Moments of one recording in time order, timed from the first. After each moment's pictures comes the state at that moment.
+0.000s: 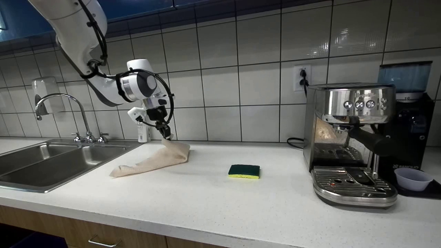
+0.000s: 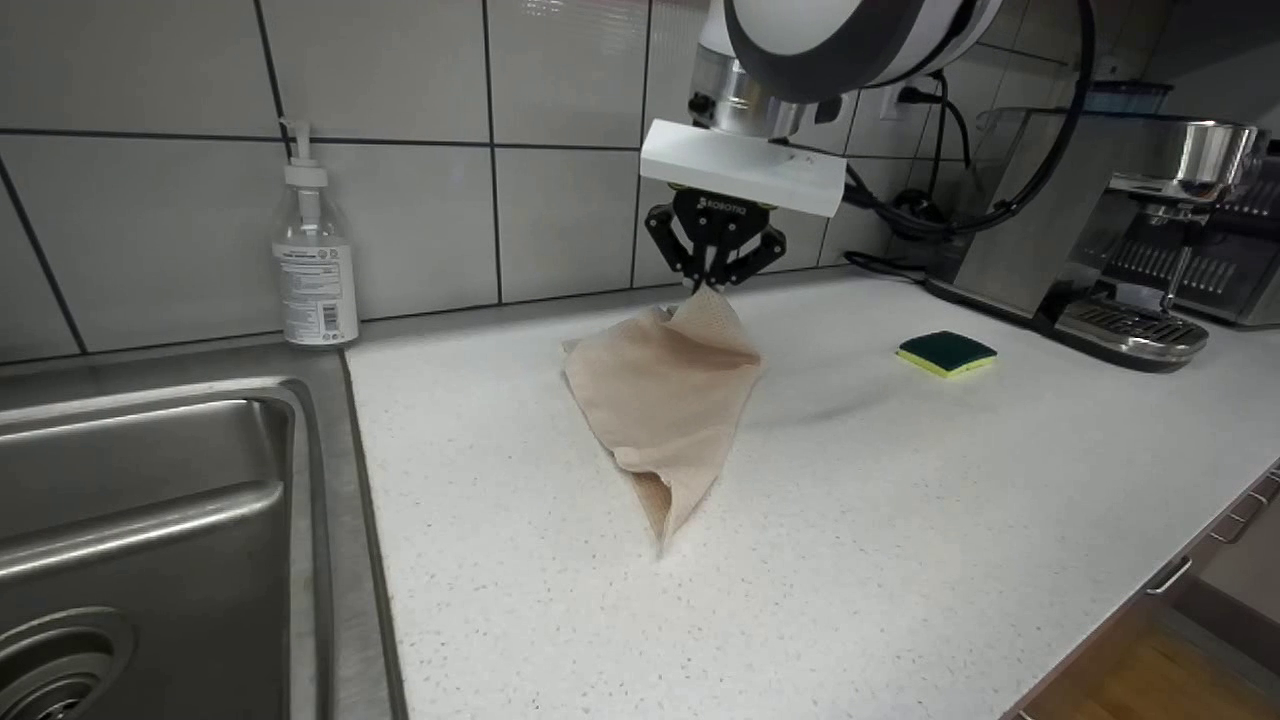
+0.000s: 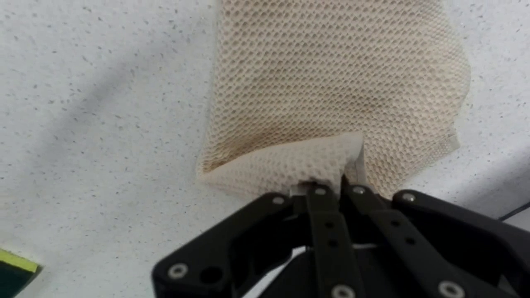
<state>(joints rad) 0.29 0.48 -0.17 -1.86 -0.10 2.55 0.93</state>
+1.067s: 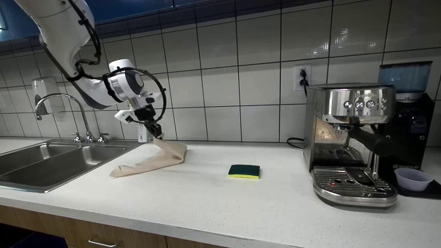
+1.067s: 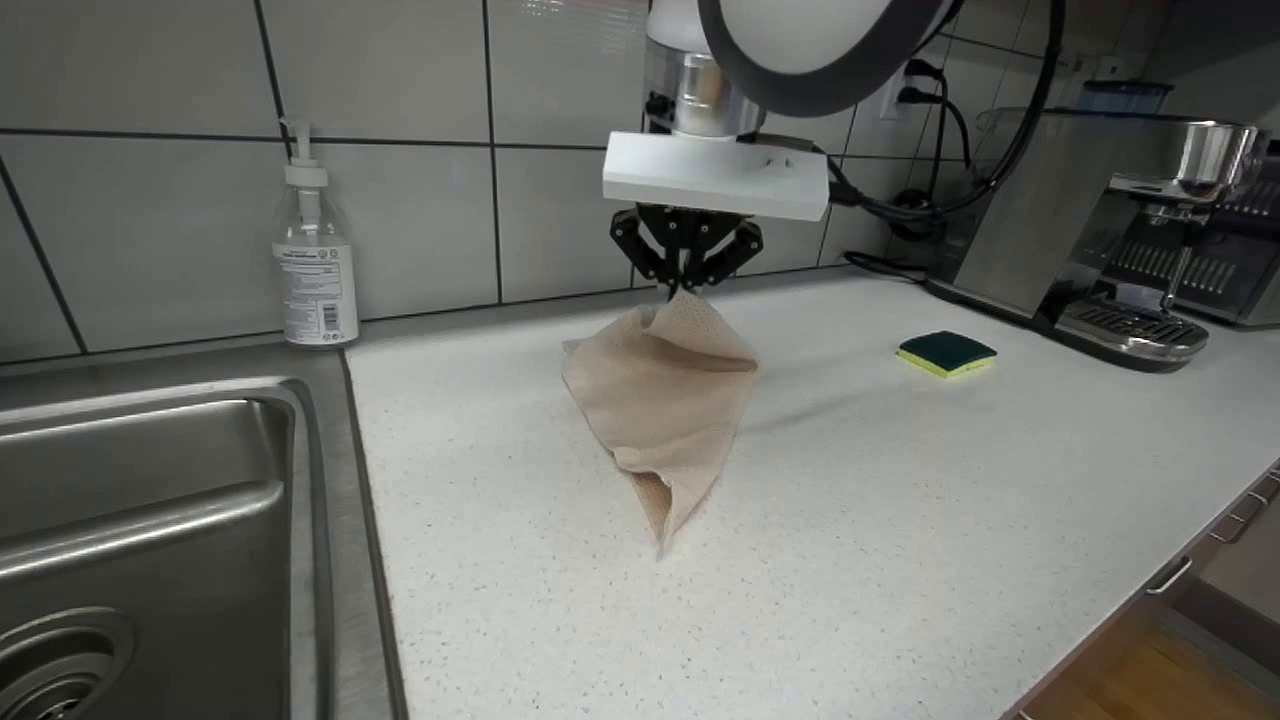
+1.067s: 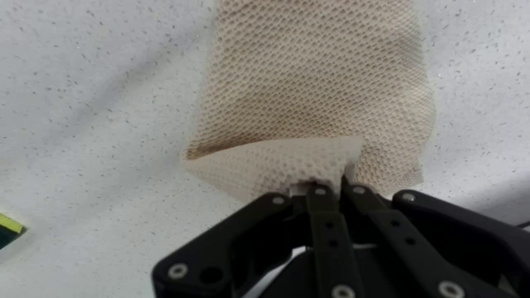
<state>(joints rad) 0.37 0.47 -0.17 -1.87 -0.27 2.52 1.00</state>
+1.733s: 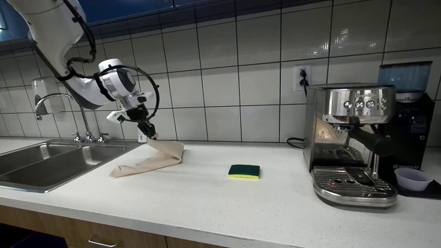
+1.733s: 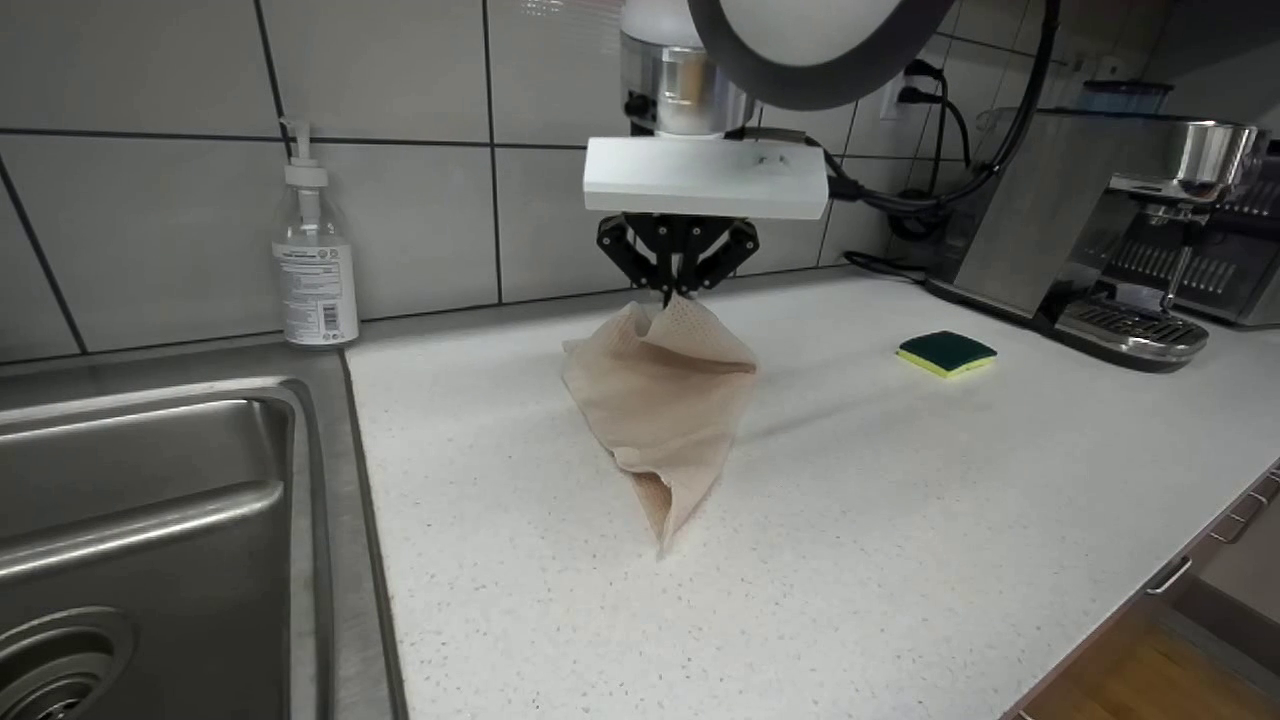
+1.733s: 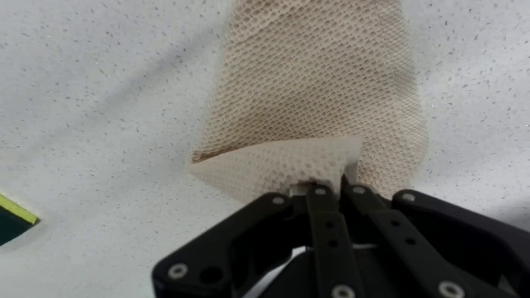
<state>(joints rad) 0.40 0.45 -0.15 -1.88 -0.35 2.47 1.05</state>
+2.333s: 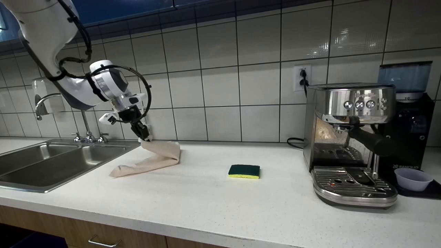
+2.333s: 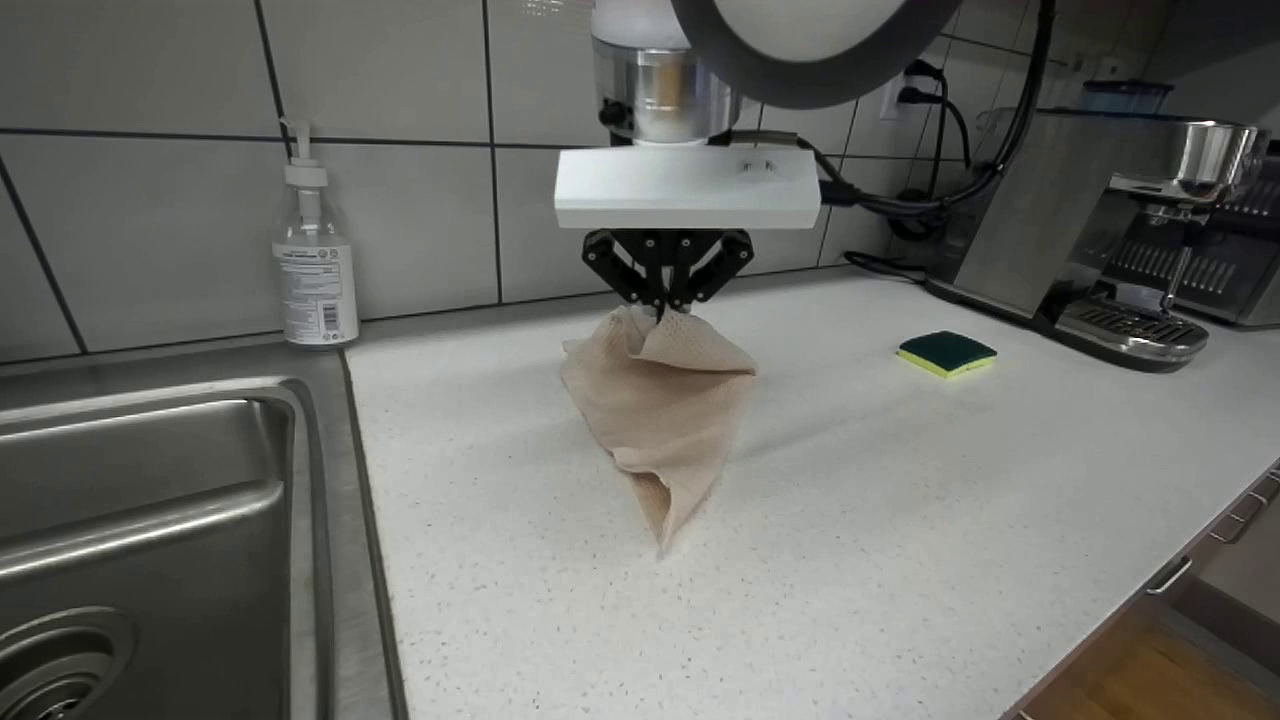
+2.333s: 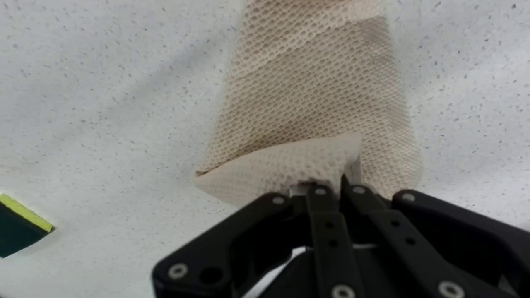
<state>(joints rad) 0.41 0.44 -0.11 -1.88 -0.39 2.41 1.12</state>
